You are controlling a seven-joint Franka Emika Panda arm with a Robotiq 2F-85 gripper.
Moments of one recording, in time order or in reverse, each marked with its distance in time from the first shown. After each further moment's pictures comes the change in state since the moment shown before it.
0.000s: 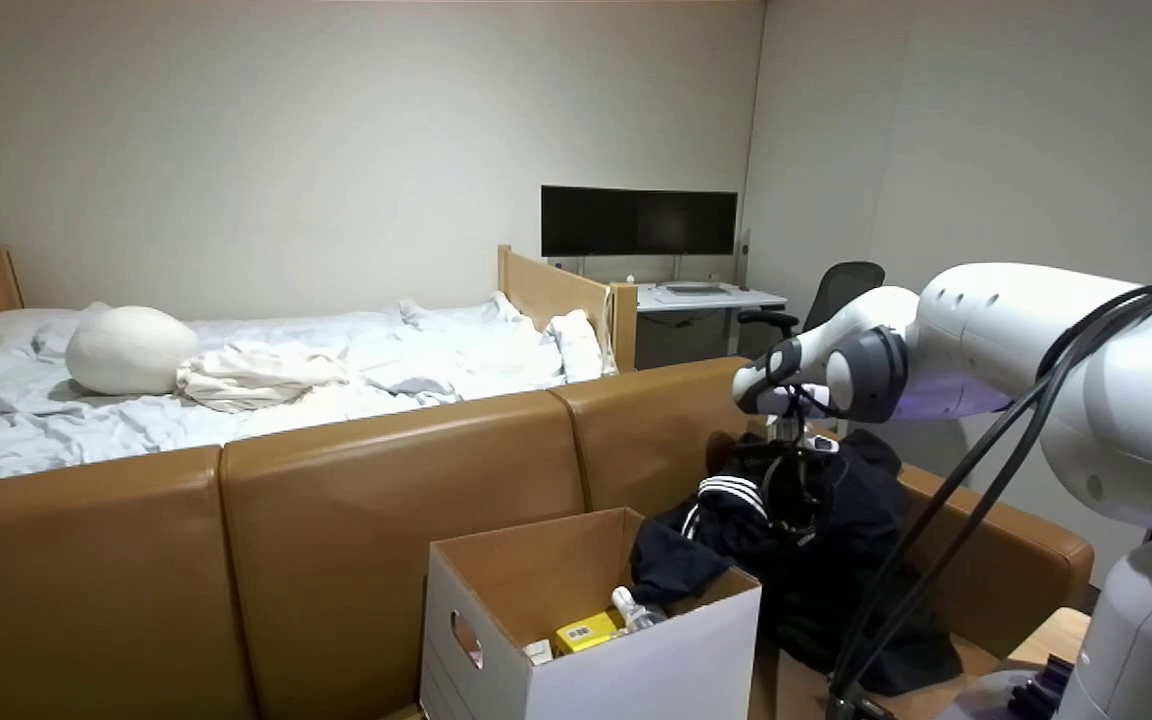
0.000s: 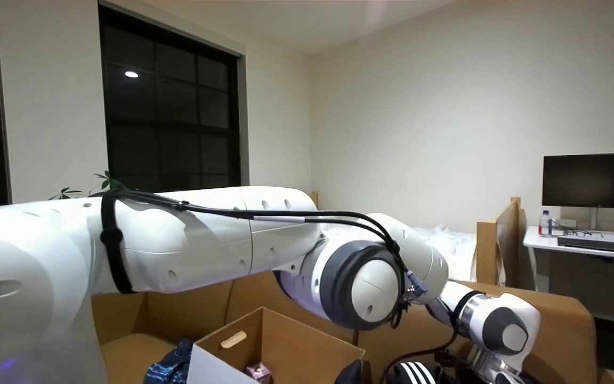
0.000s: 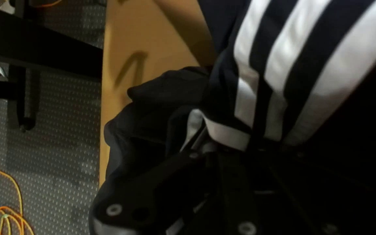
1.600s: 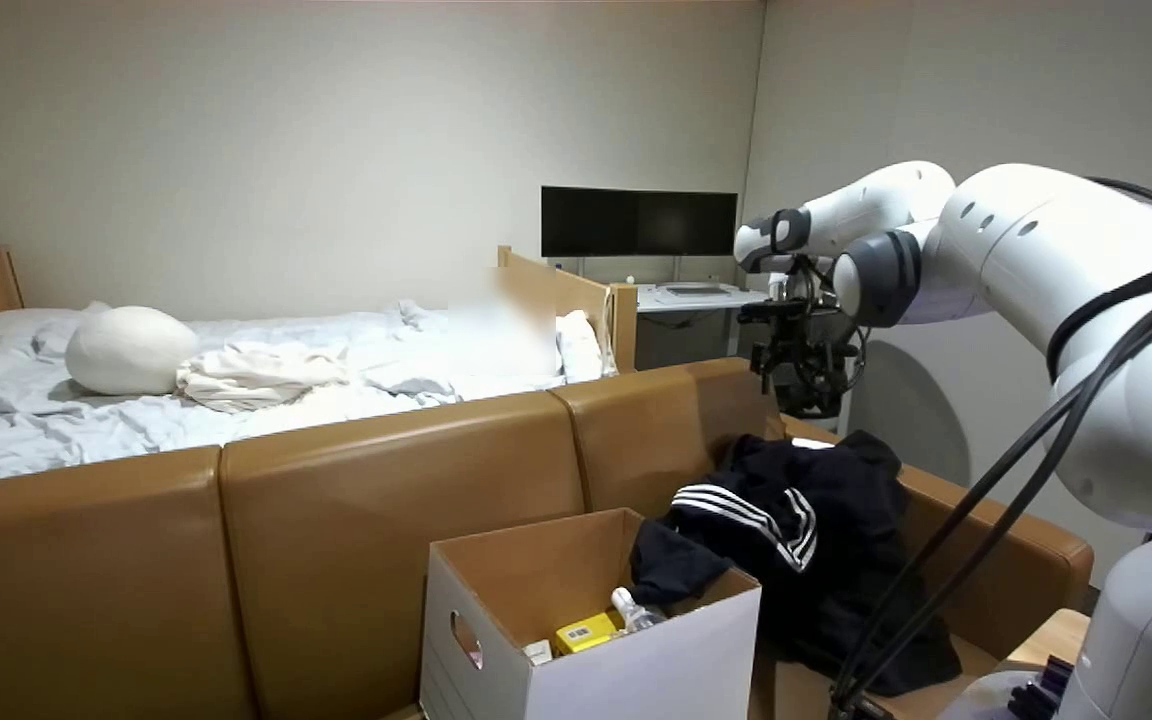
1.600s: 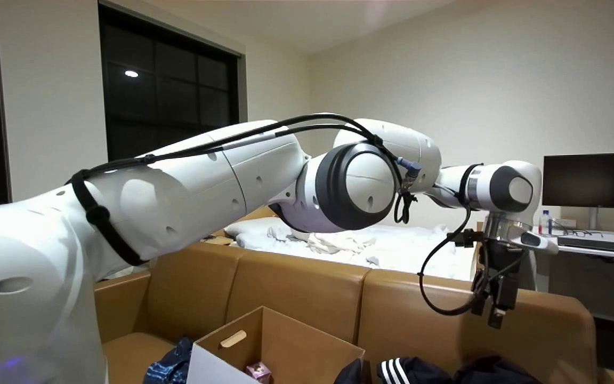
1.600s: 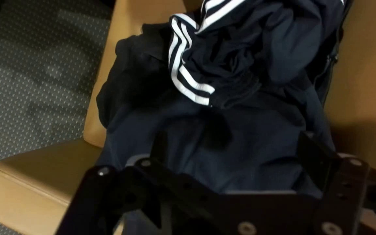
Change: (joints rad) arm 0.040 -0.350 -0.071 0.042 -0.030 -0.165 -0.327
